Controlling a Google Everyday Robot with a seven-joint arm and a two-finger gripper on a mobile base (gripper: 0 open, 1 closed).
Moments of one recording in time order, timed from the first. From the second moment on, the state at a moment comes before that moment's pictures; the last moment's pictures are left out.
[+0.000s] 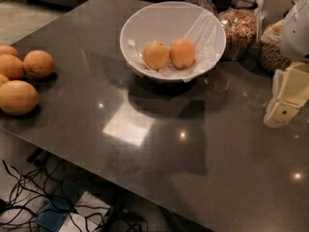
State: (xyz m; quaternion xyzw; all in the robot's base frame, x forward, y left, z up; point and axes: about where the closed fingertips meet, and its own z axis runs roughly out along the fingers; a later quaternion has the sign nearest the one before) arm 0.438 -0.217 0.976 -0.60 0.78 -0.03 0.16
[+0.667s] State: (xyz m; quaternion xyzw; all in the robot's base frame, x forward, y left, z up) arm 0.488 -0.200 0.972 -0.61 0.77 -0.02 0.19
